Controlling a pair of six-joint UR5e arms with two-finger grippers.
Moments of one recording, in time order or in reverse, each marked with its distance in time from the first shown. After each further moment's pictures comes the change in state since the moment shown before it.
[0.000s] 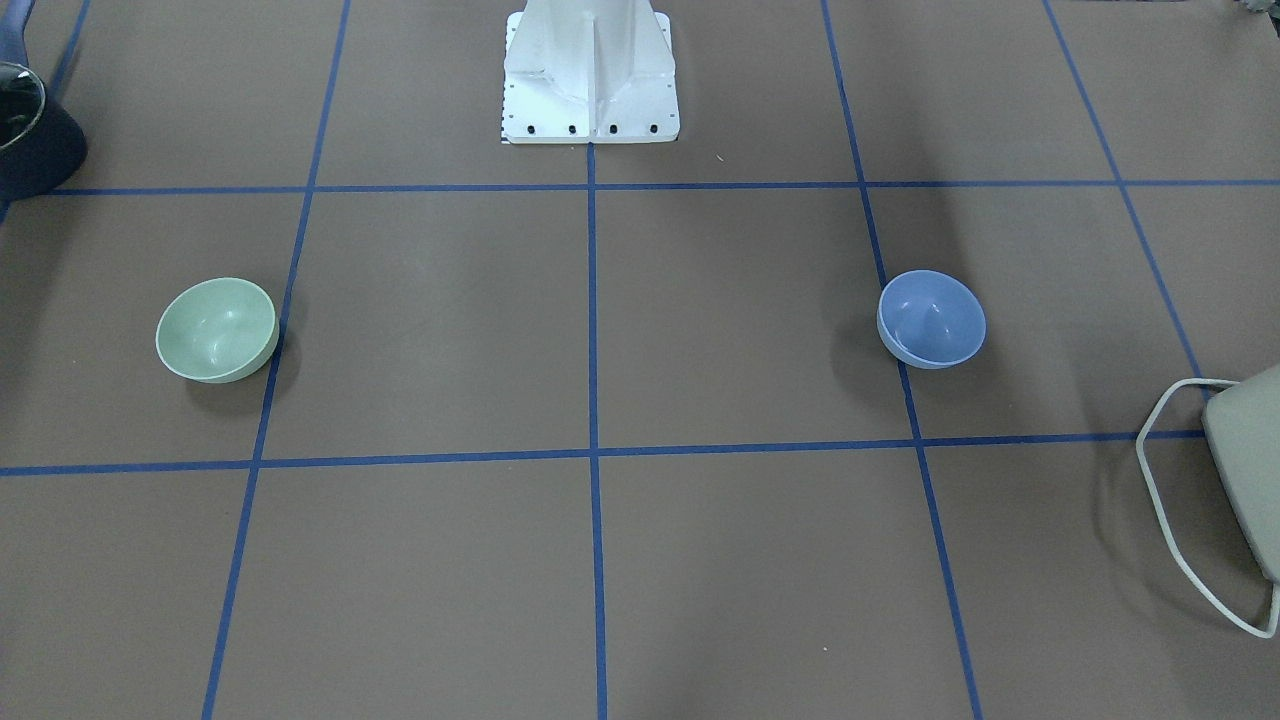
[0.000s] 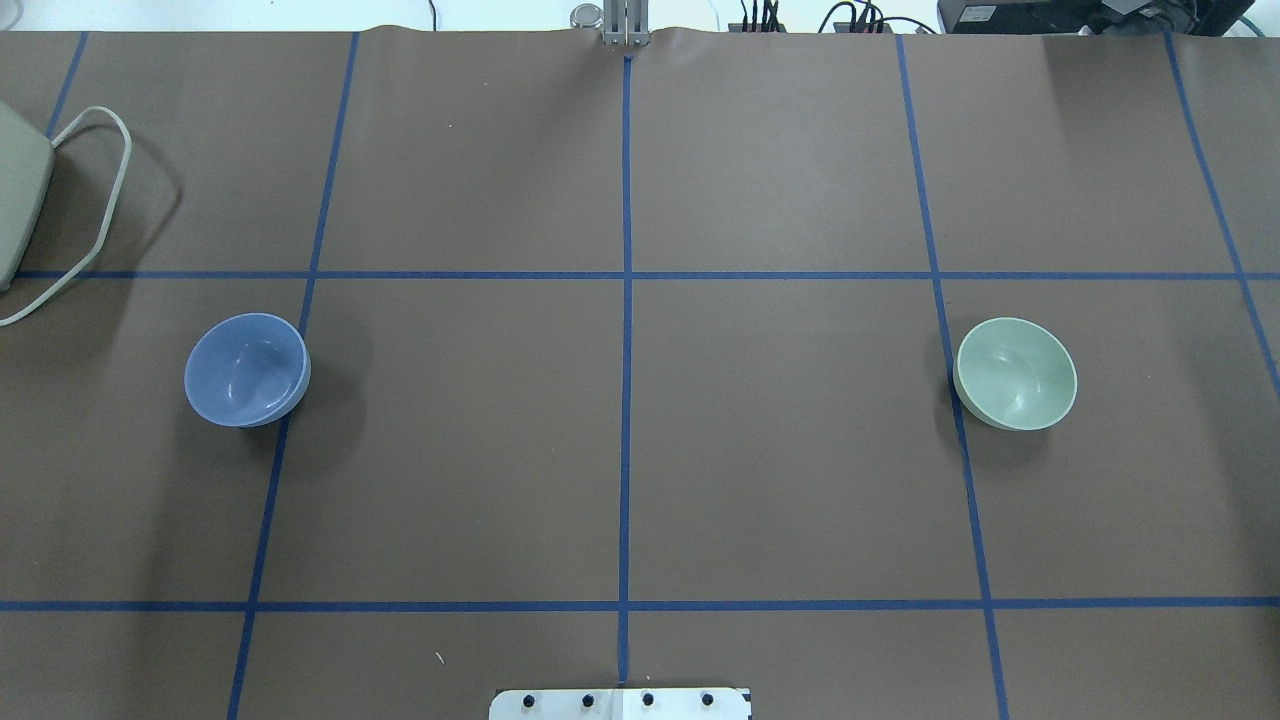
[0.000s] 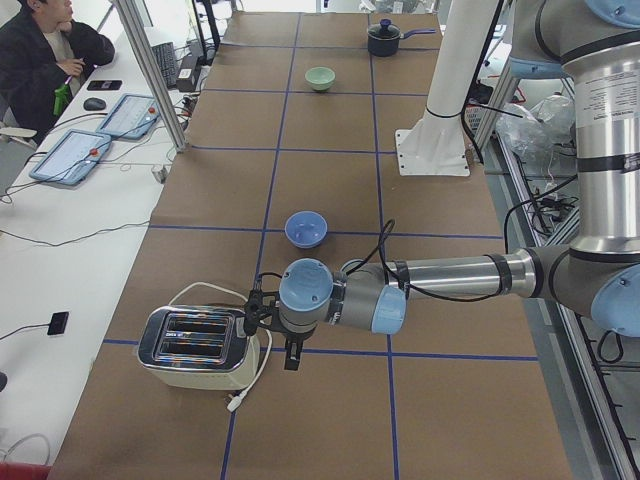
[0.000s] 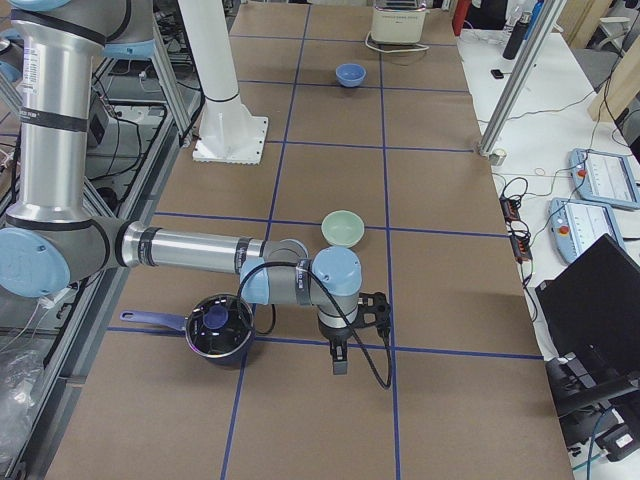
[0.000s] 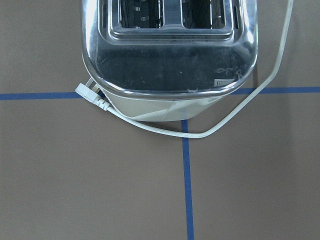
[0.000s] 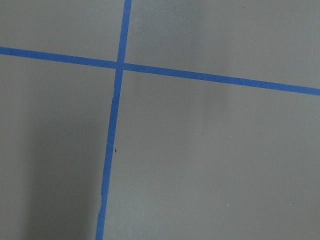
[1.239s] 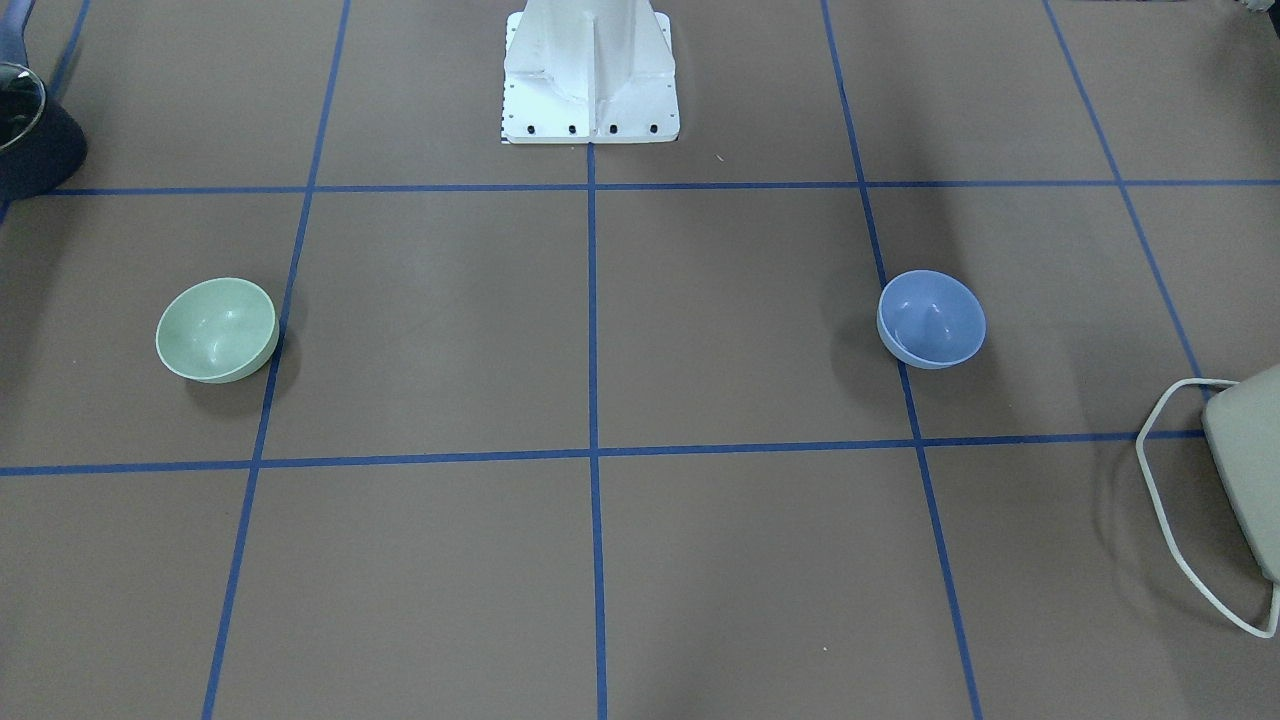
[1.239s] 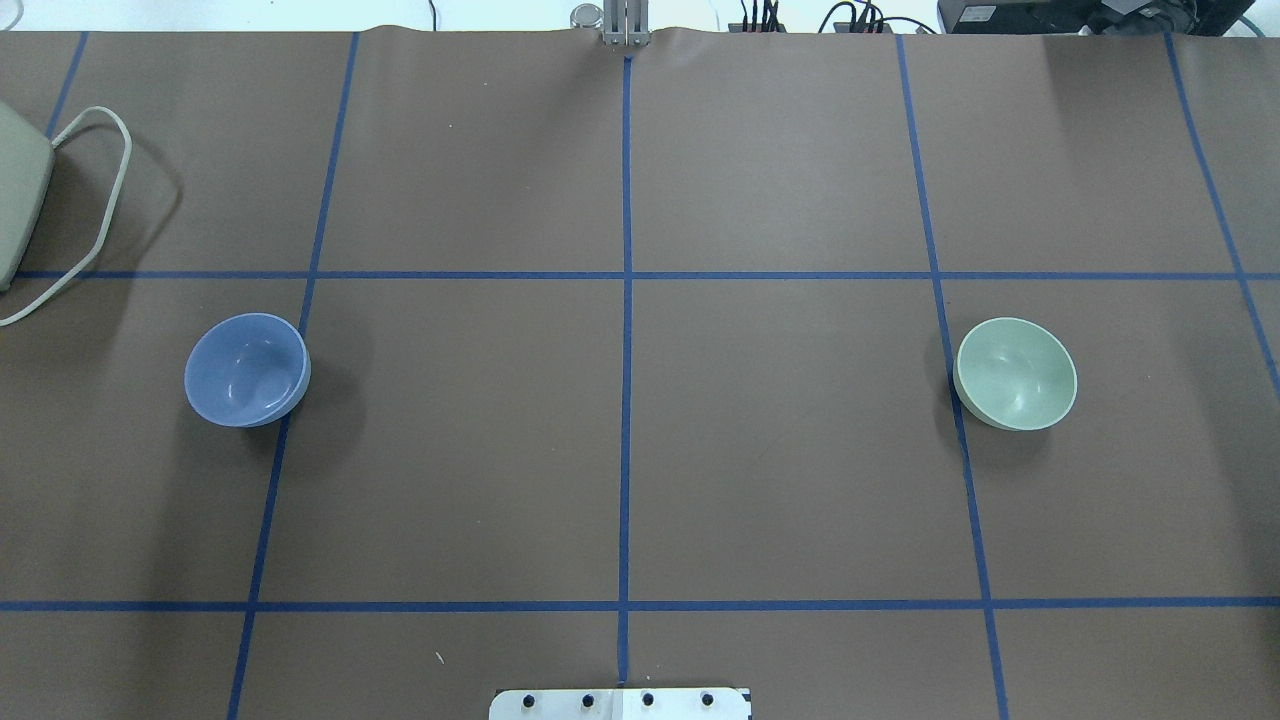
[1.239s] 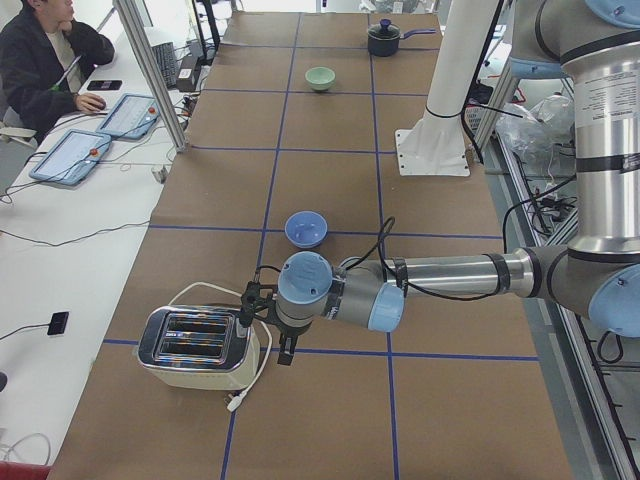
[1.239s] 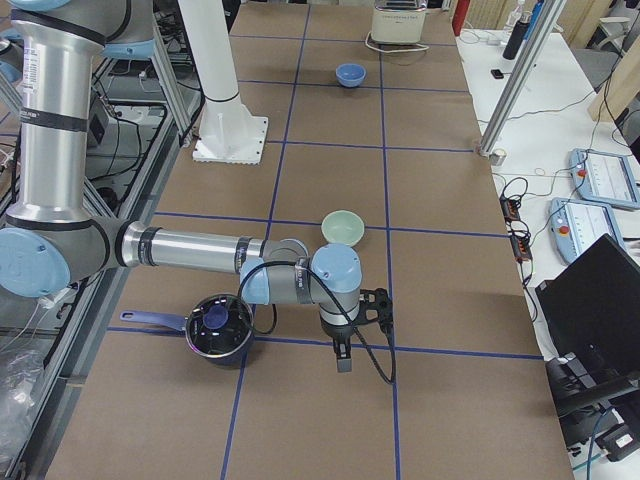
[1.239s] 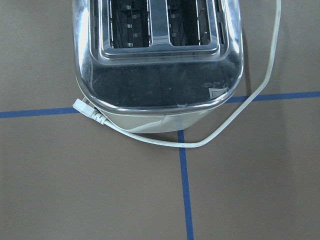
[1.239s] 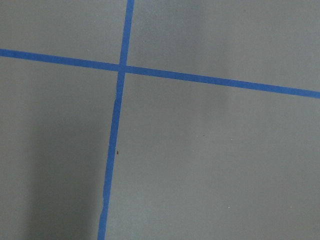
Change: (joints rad) left arm 0.000 -0.012 -0.009 -0.047 0.010 0.005; right arm 0.000 0.000 -0.004 0.081 0.001 0.004
